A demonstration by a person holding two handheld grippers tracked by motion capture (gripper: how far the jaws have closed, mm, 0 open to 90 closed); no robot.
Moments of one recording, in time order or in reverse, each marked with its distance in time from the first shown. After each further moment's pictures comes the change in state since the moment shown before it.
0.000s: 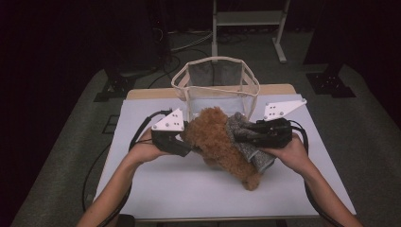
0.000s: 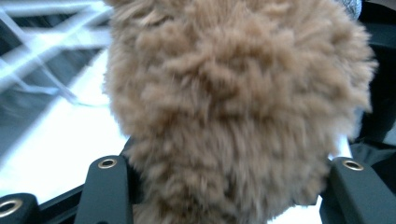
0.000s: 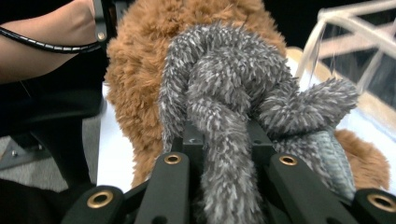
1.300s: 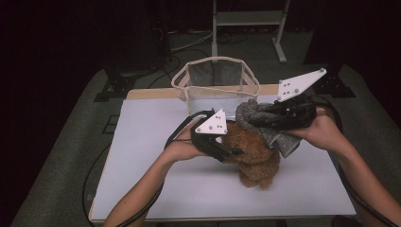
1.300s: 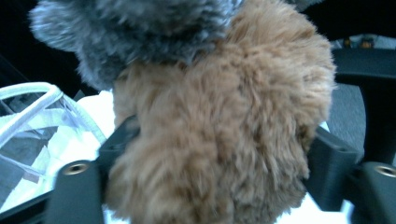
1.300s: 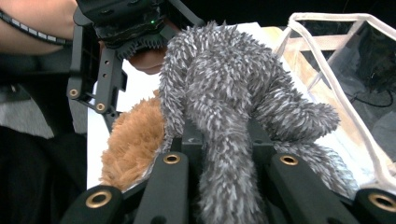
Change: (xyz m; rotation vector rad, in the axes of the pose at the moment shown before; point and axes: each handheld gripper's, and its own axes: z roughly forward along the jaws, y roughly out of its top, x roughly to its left) left arm -0.024 0.045 0.081 -0.100 -0.058 0.046; right arm -0.004 0.058 -0.054 0.207 -0.066 -0.131
